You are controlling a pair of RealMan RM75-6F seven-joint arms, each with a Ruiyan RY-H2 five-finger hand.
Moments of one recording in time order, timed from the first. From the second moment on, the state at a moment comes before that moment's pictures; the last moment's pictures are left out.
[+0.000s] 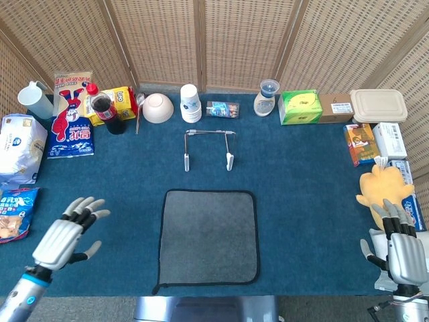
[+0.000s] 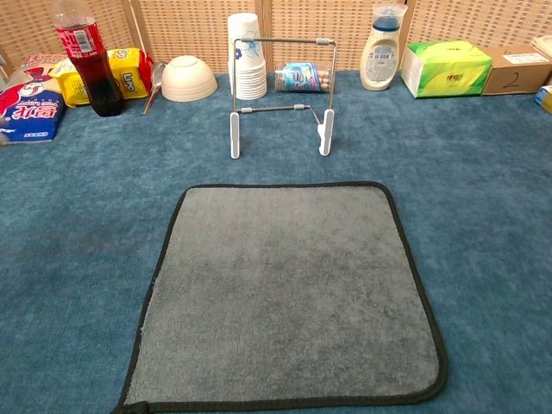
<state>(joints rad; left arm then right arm) -0.20 -1.09 0.01 -1.86 1.67 1.23 0.06 -0.01 -1.19 0.08 -1.71 -1.45 1.56 0.00</state>
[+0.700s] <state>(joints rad) -0.63 -1.35 -0.07 -1.79 1.61 0.75 0.11 -0.04 -1.18 0.10 -1.77 -1.40 1.59 -0.07</state>
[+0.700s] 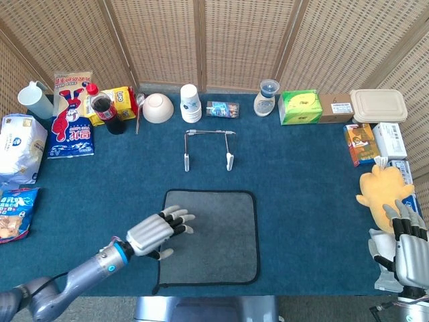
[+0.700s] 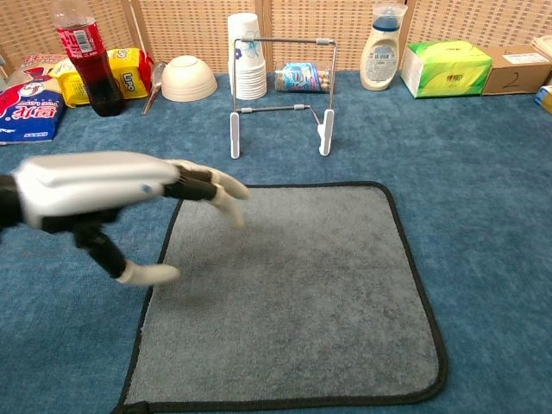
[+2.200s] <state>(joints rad) -0.71 -1.71 0.04 -1.74 1.39 0.77 0.52 -0.06 -1.15 0.12 -1.73 -1.38 1.59 0.01</state>
